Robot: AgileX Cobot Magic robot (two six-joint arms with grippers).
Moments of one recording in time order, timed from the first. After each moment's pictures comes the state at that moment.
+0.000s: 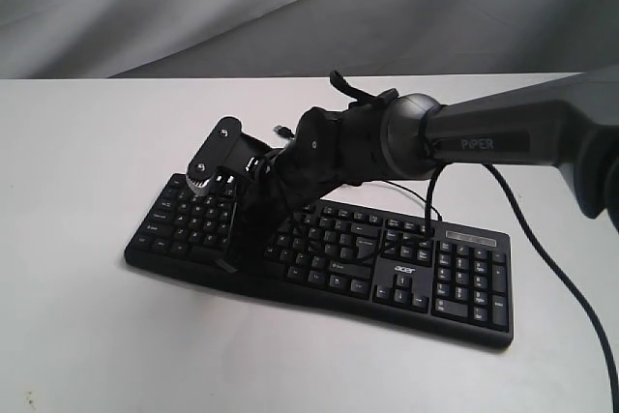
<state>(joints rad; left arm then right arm) 0.10 0.00 0.00 0.12 0.27 -0.07 0.72 2.19 -1.45 0.48 0.34 -0.91</state>
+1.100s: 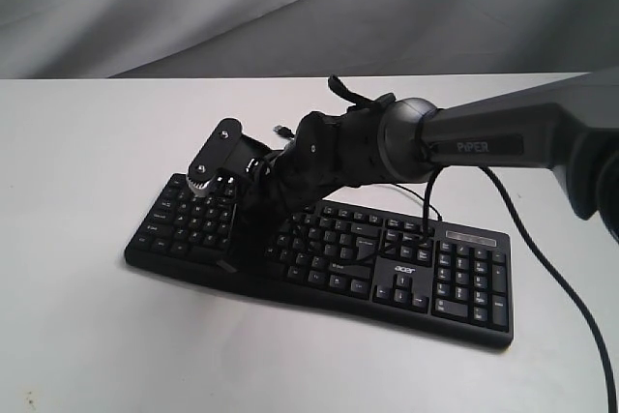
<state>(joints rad) 0.10 0.00 0.00 0.12 0.27 -0.07 0.72 2.20 -1.45 0.48 0.31 -0.91</state>
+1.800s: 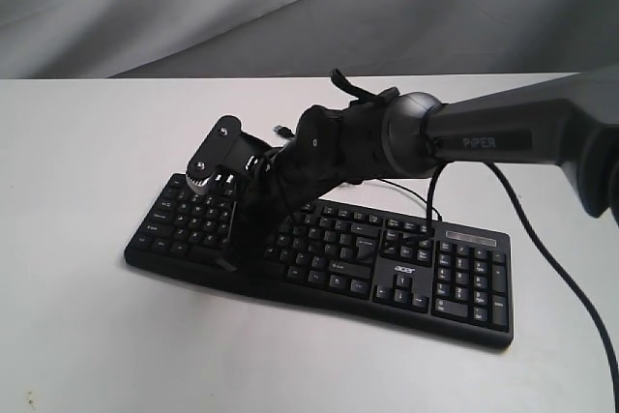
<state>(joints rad) 0.10 0.00 0.00 0.12 0.27 -0.07 0.72 2.18 -1.45 0.49 0.35 -0.91</state>
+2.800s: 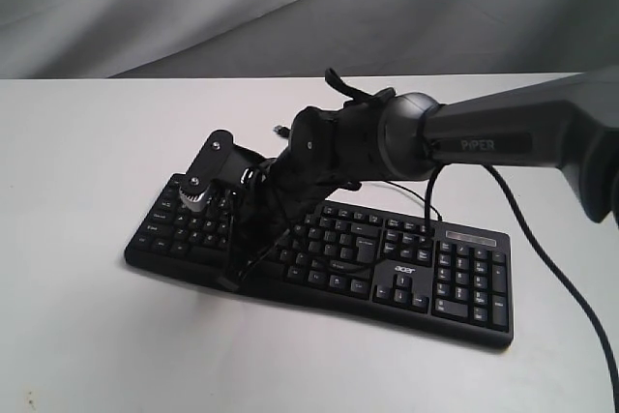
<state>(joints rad) 0.10 0.00 0.00 0.12 0.27 -0.07 0.73 2.18 -1.45 0.47 0.44 -0.91</state>
